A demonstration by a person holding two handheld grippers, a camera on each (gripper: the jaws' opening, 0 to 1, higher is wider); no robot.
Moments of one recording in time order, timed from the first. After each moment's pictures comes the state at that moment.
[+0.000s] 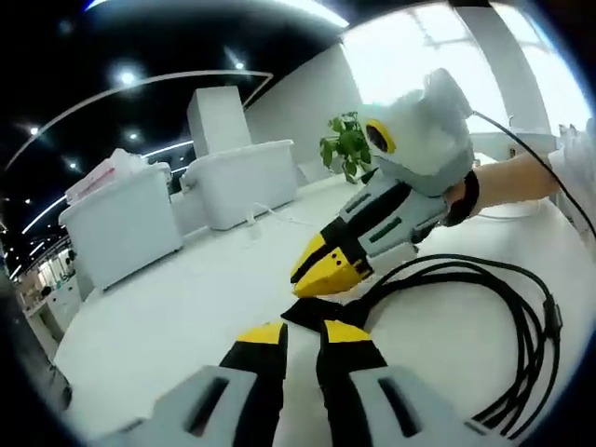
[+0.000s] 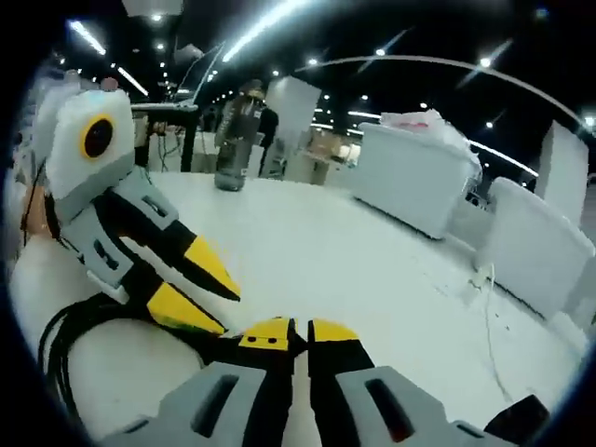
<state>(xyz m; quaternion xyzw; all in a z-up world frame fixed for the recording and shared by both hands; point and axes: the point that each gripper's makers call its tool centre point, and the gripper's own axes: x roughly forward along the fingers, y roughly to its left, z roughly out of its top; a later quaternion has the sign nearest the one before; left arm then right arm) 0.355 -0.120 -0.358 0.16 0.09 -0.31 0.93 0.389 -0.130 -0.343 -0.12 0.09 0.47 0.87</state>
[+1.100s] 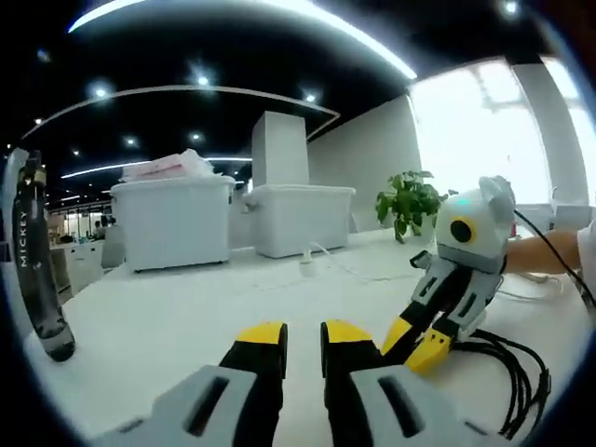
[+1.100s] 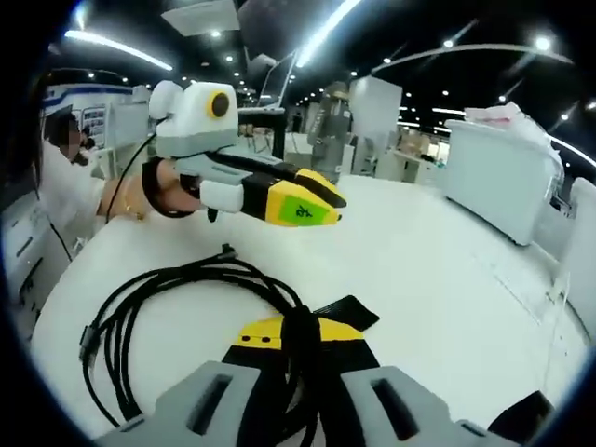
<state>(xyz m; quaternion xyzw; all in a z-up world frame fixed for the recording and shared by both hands) 0.369 -0.068 -0.303 0.02 0.00 -0.22 0.98 0.348 -0.120 -0.371 -0.20 0.13 0.62 0.74</state>
